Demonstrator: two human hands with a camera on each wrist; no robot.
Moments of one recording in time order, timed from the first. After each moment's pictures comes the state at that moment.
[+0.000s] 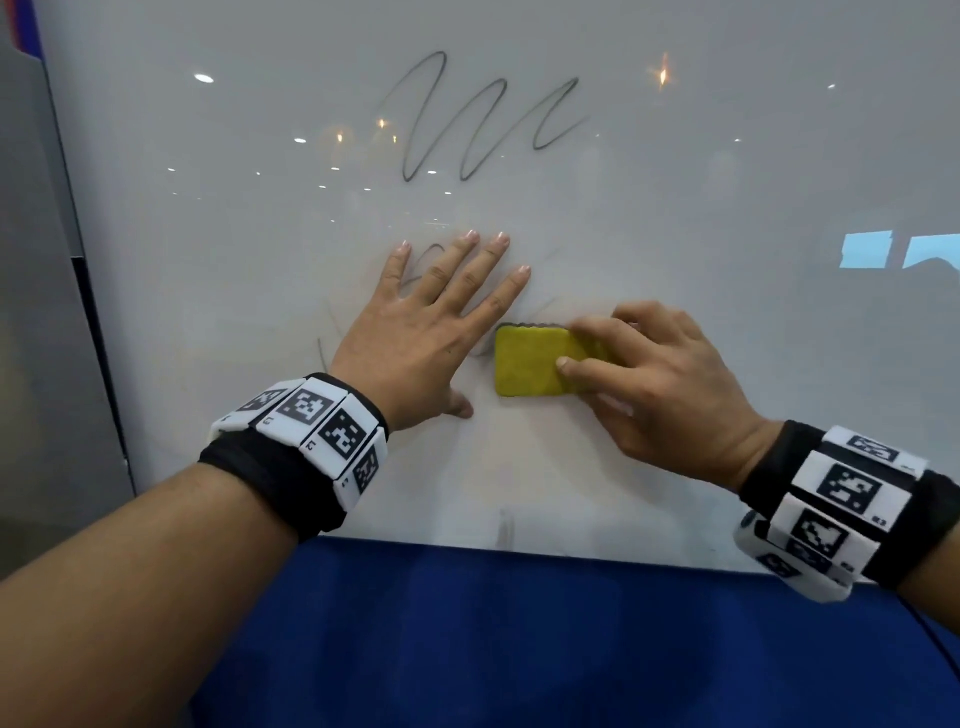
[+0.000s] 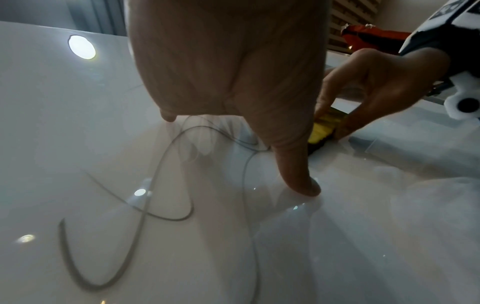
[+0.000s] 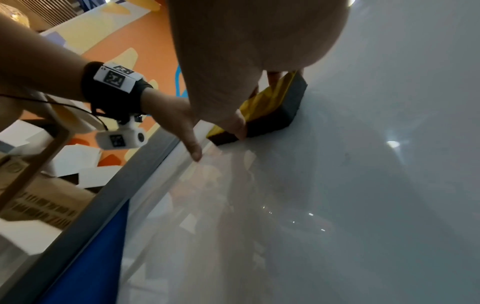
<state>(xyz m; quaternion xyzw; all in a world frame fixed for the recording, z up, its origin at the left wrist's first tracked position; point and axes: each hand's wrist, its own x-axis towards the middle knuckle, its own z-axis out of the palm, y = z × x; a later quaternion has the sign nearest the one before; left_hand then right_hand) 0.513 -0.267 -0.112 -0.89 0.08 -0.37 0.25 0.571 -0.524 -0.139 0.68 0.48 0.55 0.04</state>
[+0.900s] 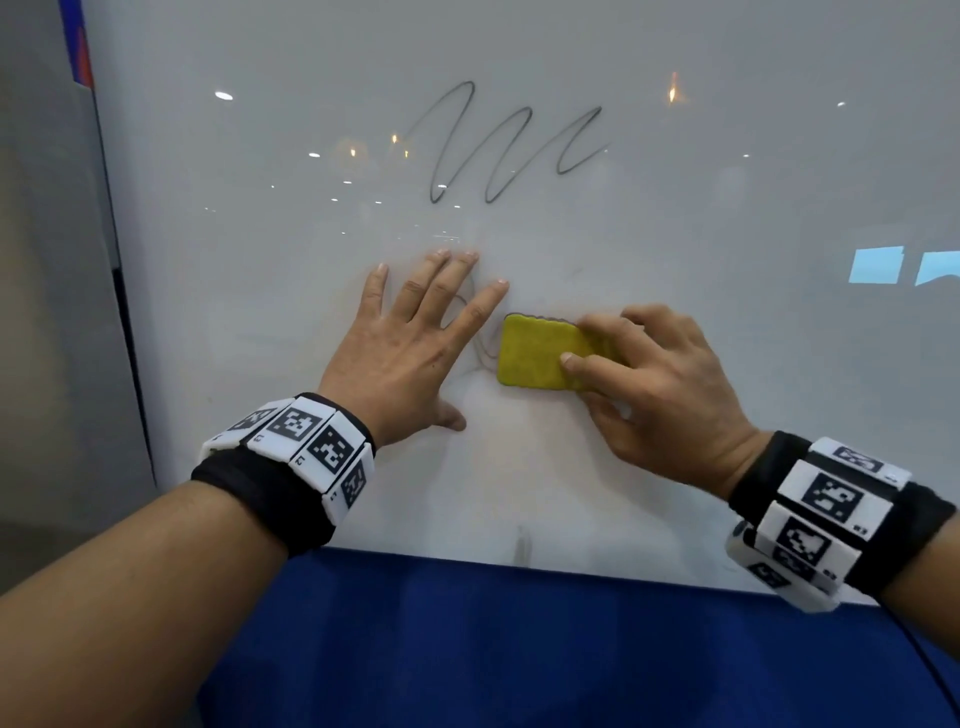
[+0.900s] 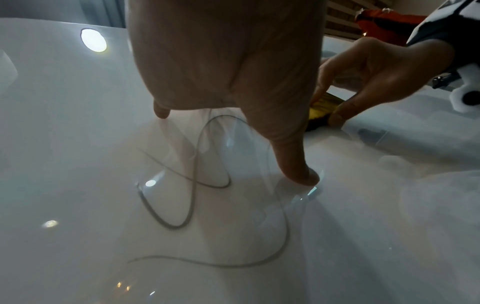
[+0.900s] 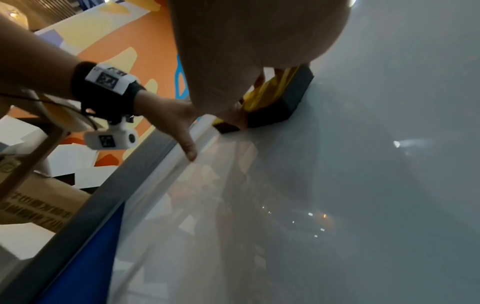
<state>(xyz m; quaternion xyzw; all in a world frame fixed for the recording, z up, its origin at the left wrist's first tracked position) 0.502 -0.244 -0.112 -0.90 0.04 -0.37 0.21 0.569 -0.502 -0.130 0.68 0.44 0.59 0.01</state>
